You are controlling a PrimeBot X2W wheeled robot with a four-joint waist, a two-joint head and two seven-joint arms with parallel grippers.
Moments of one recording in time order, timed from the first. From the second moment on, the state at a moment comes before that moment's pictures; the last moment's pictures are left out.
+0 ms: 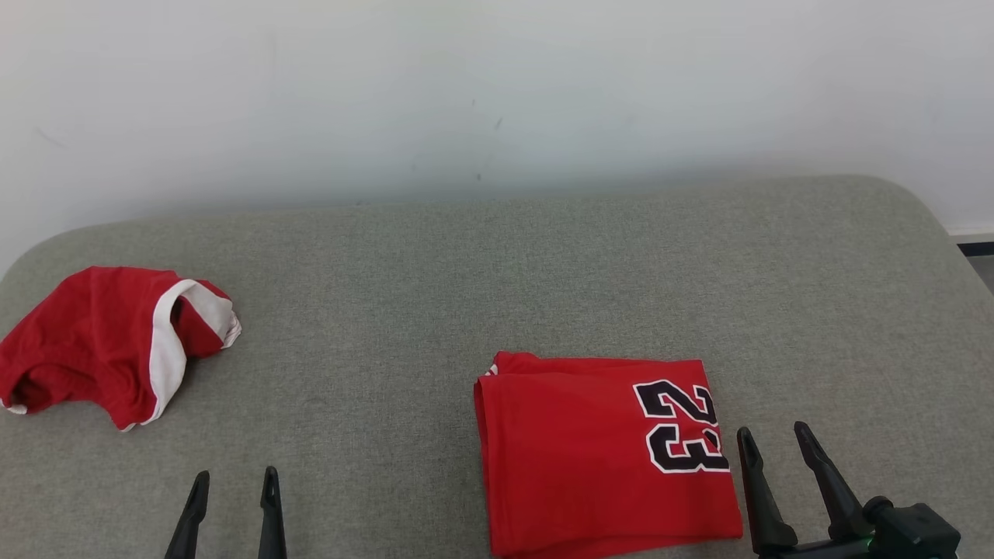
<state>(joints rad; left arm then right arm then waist) 0.13 0.05 0.03 0.02 -0.10 -0.04 -0.26 0.05 -0.15 0.12 0.13 0.31 0.13 -0.26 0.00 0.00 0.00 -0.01</state>
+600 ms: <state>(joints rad) 0.13 0.05 0.03 0.02 -0.10 -0.04 -0.26 0.03 -0.17 0.12 0.15 0.31 0.13 -0.26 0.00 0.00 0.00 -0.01</state>
